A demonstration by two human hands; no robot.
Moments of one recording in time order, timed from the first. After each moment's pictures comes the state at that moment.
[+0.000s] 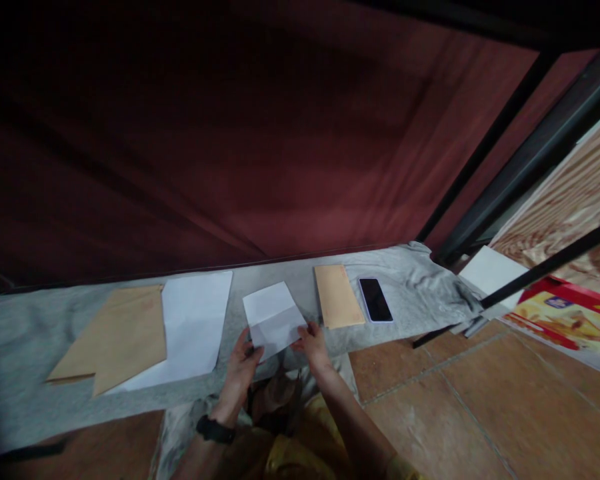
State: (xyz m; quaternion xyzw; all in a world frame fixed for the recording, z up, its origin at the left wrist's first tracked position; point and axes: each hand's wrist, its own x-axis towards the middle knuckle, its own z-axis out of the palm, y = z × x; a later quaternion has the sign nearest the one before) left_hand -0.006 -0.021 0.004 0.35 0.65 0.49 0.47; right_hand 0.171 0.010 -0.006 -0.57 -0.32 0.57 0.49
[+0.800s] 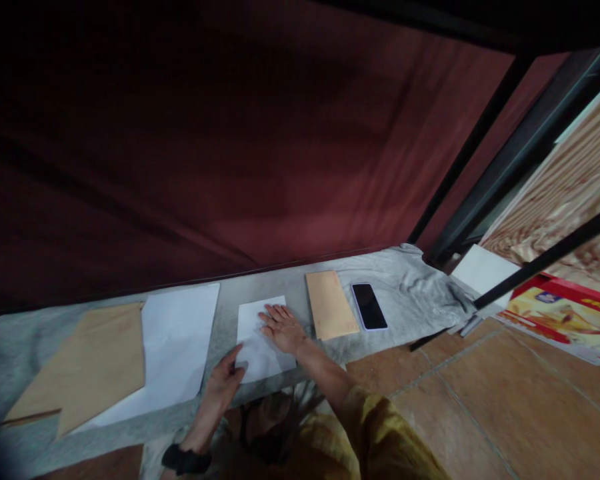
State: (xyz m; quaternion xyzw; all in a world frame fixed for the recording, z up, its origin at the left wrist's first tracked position) left_hand -0.035 -0.008 0.014 0.48 0.70 0.36 0.38; right_hand 0.154 0.093 -0.010 -0.45 -0.87 0.08 0.15
